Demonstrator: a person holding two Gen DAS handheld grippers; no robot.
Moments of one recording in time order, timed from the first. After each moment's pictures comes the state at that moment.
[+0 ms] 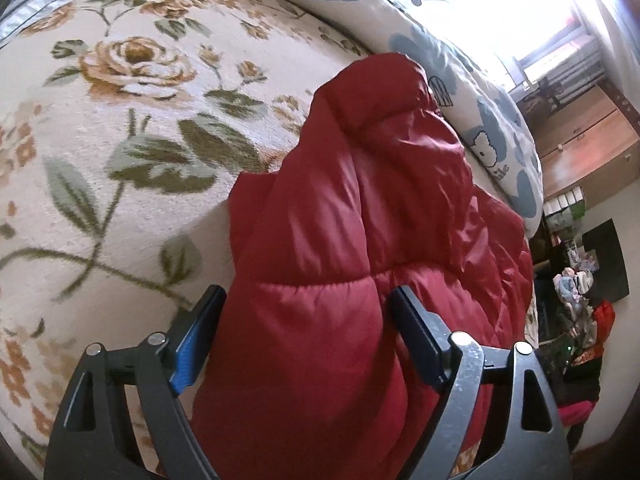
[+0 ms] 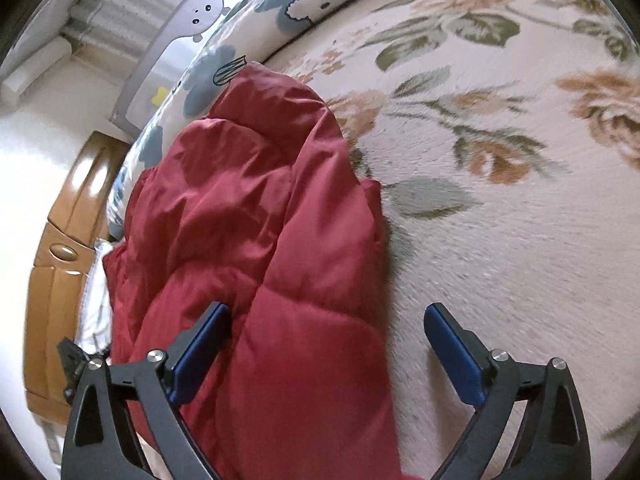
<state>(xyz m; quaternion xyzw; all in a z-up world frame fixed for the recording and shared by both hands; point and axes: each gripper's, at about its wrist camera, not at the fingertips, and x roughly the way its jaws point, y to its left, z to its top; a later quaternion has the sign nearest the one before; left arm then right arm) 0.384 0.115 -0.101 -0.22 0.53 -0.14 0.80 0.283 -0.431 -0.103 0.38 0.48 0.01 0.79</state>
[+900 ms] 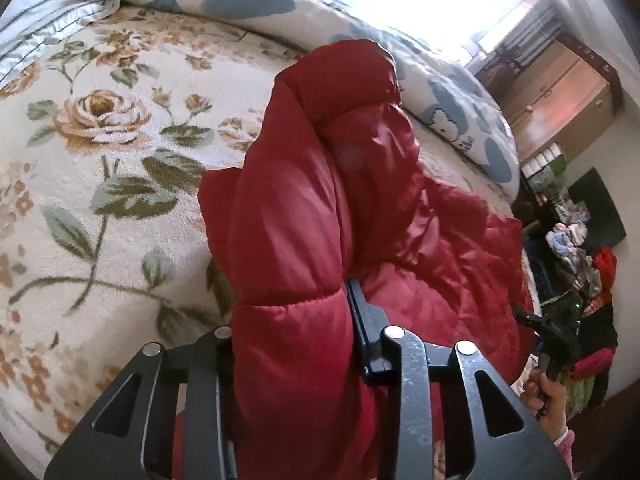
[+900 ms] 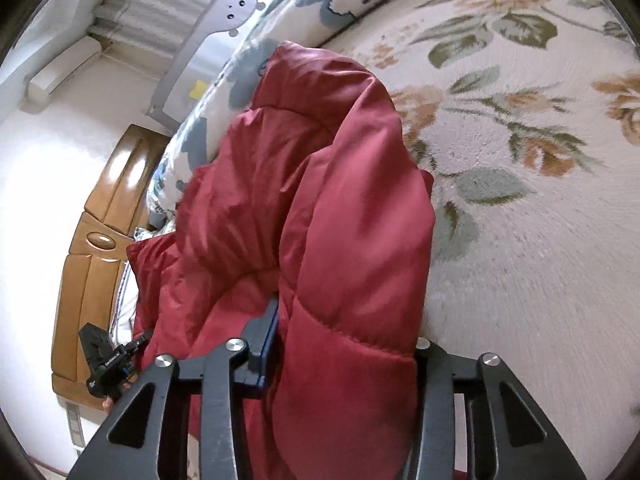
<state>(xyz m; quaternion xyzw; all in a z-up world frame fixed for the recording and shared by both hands) 0.352 0.097 -0.049 -0.16 0.50 -0.21 0.83 0.261 -0.407 -0.063 0.38 0.46 0.08 0.80</state>
